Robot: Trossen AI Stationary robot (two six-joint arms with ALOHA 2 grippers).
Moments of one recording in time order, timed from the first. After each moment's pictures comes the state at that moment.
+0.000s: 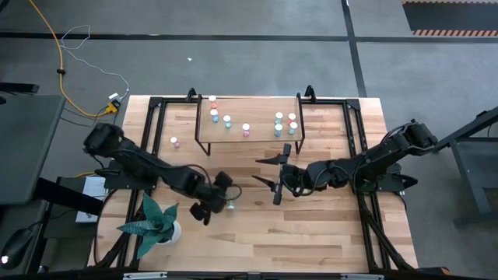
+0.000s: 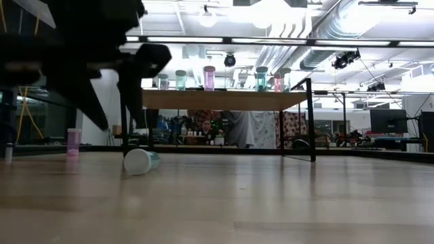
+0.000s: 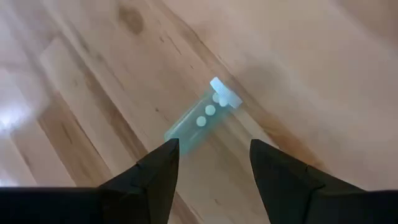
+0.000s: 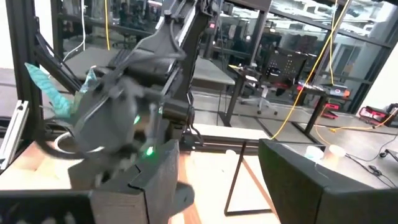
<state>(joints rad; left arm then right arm) -0.26 1.57 0.89 -0.43 -0.14 0.42 0.35 1.44 0.92 0.51 0.55 -0.21</state>
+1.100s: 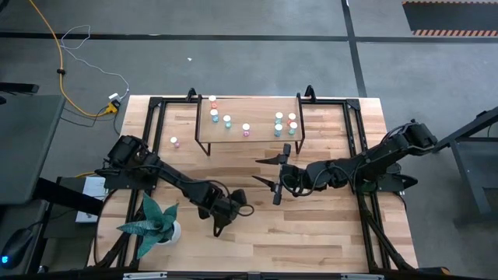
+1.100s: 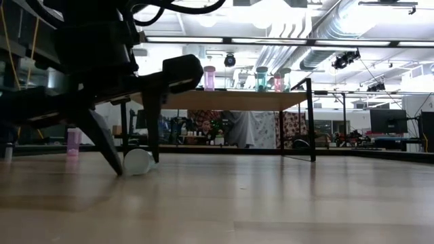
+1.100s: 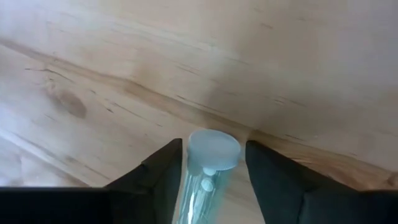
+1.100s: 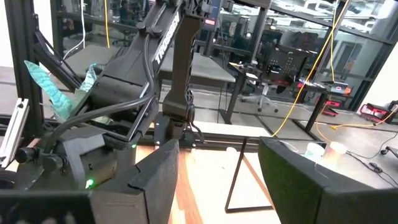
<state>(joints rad) -0.30 1.88 1.07 -0.46 -0.16 0.93 0.35 1.44 0.92 0.49 0.55 -0.20</state>
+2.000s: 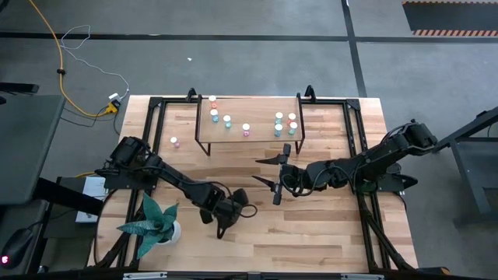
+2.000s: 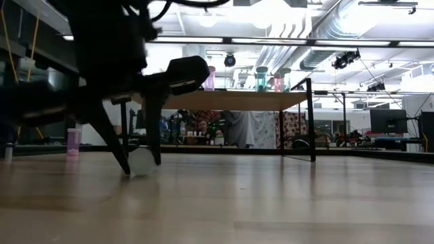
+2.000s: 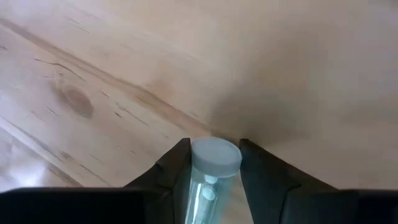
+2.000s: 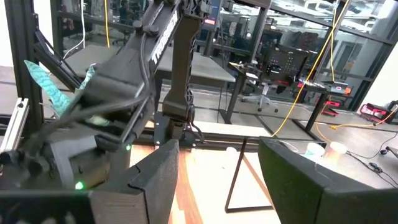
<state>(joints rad) -0.30 1.88 1.11 -0.47 -0.16 0.79 0.35 1.44 0.92 0.49 0.55 -0.20</state>
